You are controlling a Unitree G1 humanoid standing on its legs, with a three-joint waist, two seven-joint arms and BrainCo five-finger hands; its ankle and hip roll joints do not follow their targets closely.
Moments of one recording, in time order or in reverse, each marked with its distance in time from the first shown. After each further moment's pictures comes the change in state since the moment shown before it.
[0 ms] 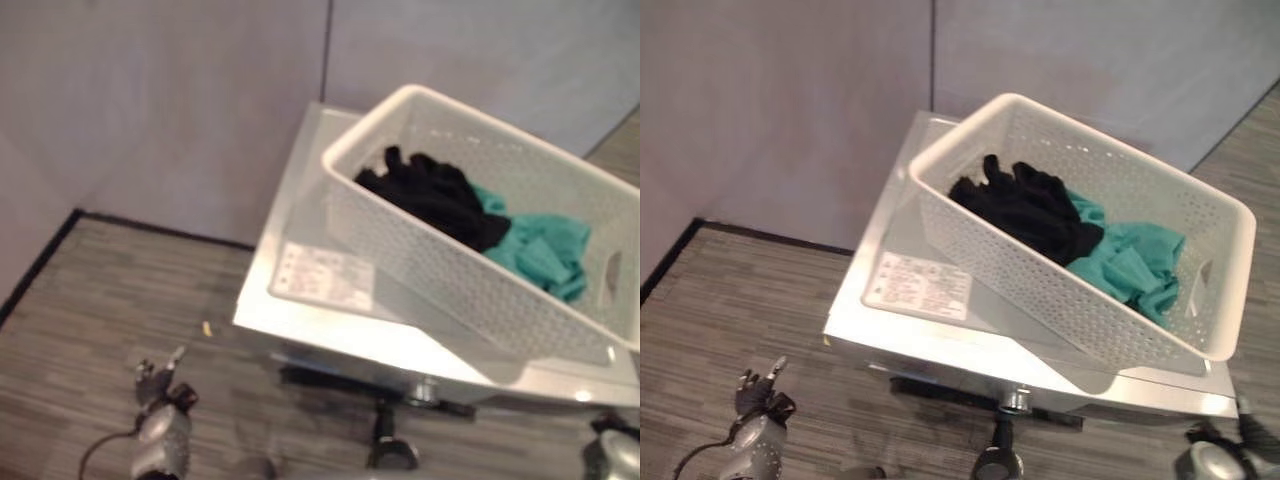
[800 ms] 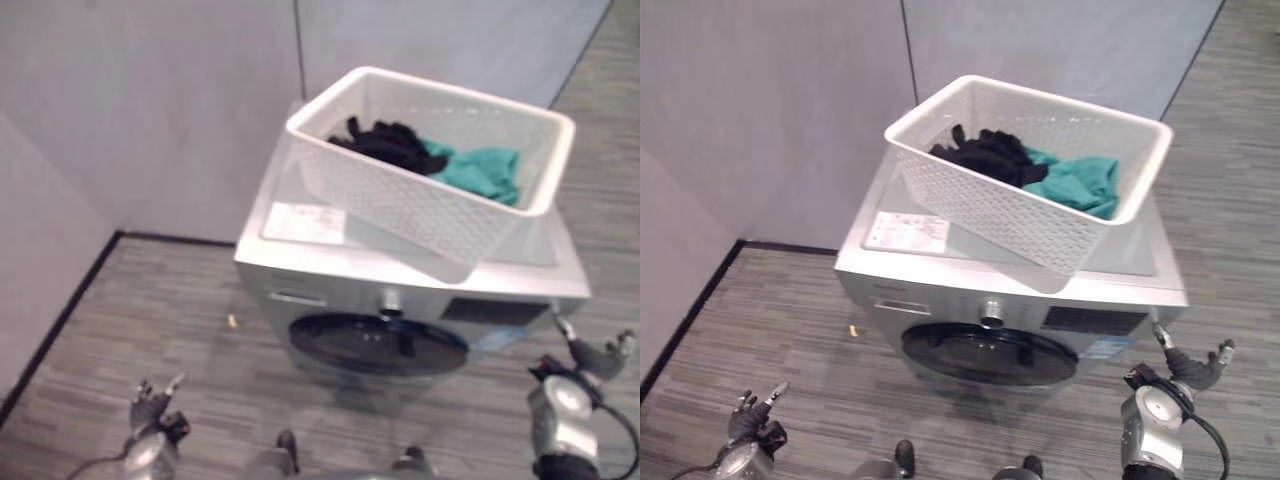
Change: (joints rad) left arm 0.059 0.002 0.048 -0.040 0.082 0.072 -0.062; right arm -0.053 0.074 0.223 -0.166 -0.042 0.002 0.076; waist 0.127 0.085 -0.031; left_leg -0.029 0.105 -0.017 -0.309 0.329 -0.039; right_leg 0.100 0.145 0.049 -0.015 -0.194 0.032
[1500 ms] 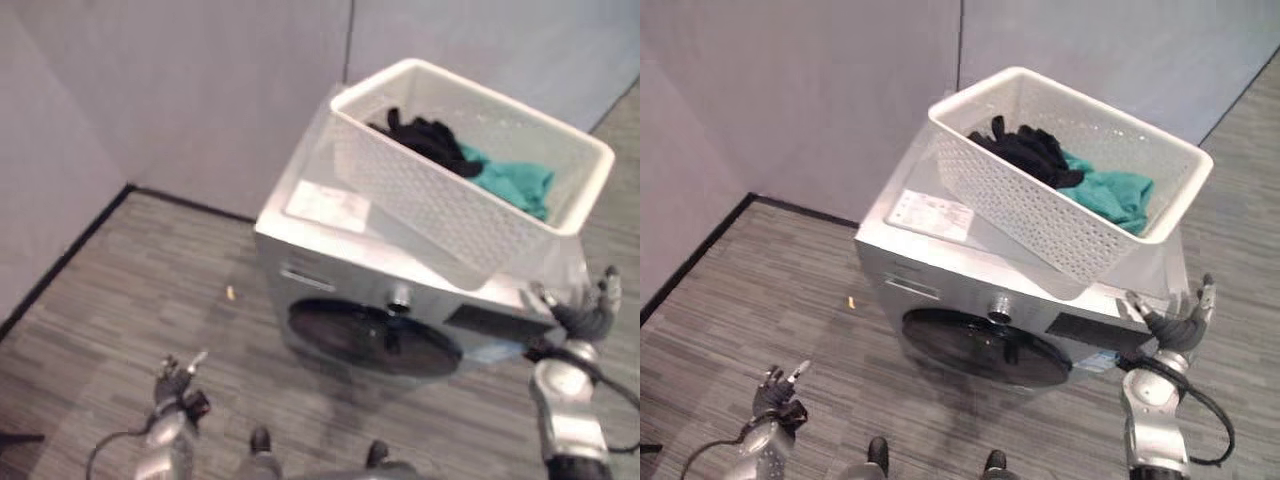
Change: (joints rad) left arm -0.021 0.013 -0.054 -0.058 -0.019 0.004 0.002; right arm 0.102 -0.040 0.112 -0.261 -0.315 0.082 0.050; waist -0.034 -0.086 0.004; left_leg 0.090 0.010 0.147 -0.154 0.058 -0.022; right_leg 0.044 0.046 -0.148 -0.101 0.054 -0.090
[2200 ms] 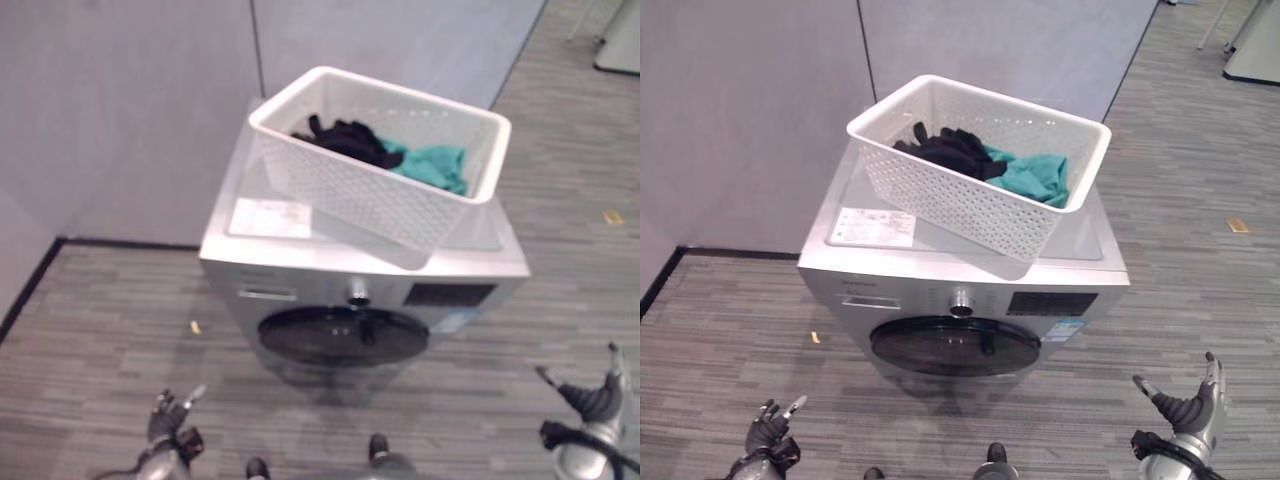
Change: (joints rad) left arm 0.146 -0.031 -0.023 -0.025 0.039 0.017 -0.050; right arm 0.335 0.076 -0.053 -0.105 -0.236 0.066 0.076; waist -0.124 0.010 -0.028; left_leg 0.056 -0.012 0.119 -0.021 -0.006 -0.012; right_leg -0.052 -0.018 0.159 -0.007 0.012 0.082
